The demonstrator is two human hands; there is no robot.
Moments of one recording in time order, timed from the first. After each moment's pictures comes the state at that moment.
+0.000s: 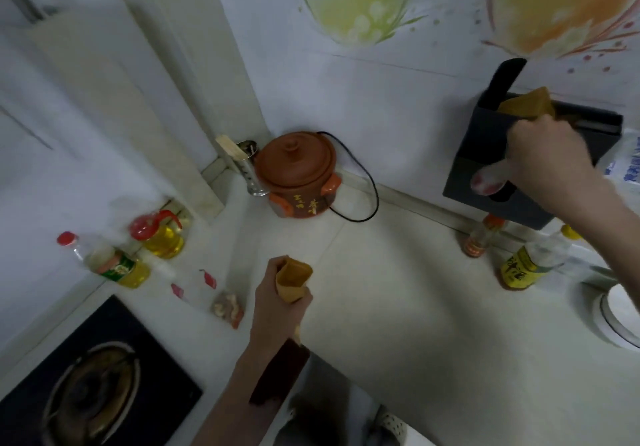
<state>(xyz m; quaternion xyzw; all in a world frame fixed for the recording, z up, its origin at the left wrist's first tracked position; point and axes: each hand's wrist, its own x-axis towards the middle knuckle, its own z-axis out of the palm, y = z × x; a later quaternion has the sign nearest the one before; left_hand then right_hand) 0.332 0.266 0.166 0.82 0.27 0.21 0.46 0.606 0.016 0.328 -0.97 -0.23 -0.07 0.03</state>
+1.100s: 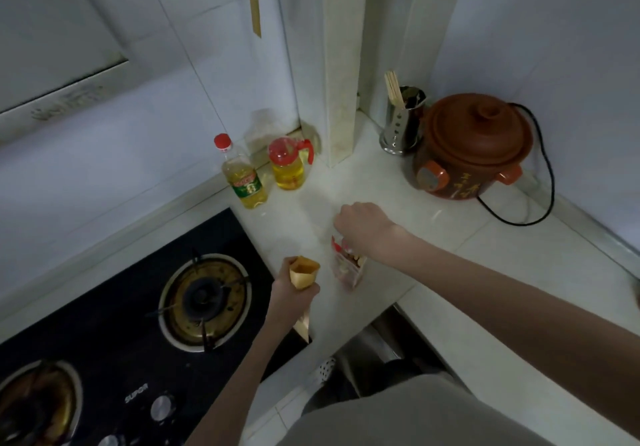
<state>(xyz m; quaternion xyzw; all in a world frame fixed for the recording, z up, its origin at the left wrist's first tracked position) 0.154 0.487 0.063 0.64 0.50 0.13 0.57 0.336 0.459 0.186 -0.72 -0.66 0.10 -0.17</state>
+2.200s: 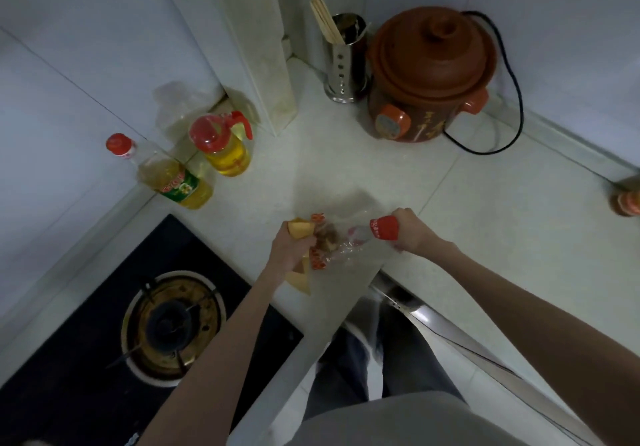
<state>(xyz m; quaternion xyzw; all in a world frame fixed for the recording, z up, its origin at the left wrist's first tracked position) 0.256 0.539 -0.004 0.66 0.49 -0.07 0.57 0.425 0.357 0.037 -0.86 -0.31 0.35 0.19</state>
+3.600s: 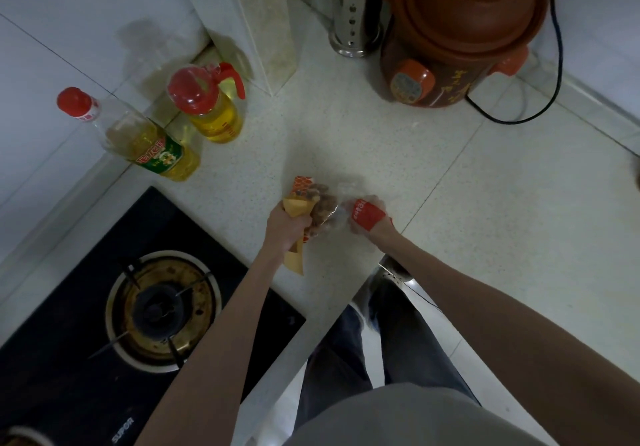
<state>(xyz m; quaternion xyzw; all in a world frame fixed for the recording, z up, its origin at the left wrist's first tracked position) 0.259 0.555 -0.033 0.61 0.52 -0.06 0.59 0.369 0.401 -0.040 -0.79 -0.09 0.49 0.34</state>
